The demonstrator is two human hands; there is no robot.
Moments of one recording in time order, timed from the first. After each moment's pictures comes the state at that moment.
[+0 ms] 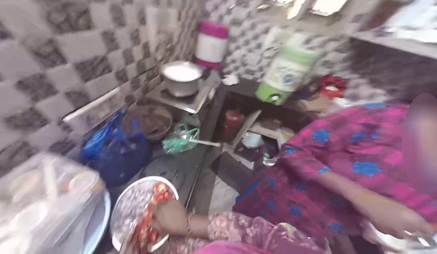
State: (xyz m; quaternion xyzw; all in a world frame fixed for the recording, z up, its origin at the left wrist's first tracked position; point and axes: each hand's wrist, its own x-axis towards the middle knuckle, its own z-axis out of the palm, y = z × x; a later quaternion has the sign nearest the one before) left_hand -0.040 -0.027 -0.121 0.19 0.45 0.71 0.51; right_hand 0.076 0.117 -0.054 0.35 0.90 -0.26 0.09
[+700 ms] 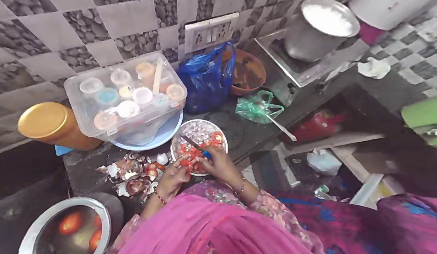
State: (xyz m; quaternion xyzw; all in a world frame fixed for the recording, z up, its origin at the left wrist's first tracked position) left_hand -0.029 -0.044 -0.102 0.15 0.48 0.70 0.51; right_hand 0.085 0.122 -0.060 0.23 0.90 -0.36 -0.08
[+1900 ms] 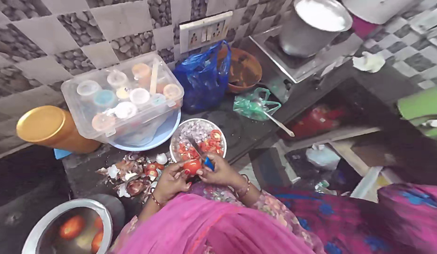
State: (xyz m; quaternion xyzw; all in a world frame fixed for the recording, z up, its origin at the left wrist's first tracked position) left_hand -0.033 -0.054 -0.092 0.35 0.40 0.73 0.42; right_hand 0.100 0.108 -0.059 0.10 0.73 -0.67 -0.11
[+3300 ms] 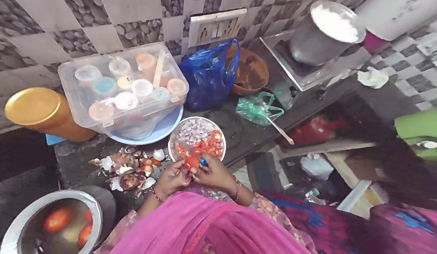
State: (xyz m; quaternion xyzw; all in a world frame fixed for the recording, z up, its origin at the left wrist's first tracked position) left_hand -0.020 -0.042 -0.100 0.29 0.35 0.76 0.46; right_hand 0.096 0.110 -0.069 0.14 0.86 -0.48 -0.08
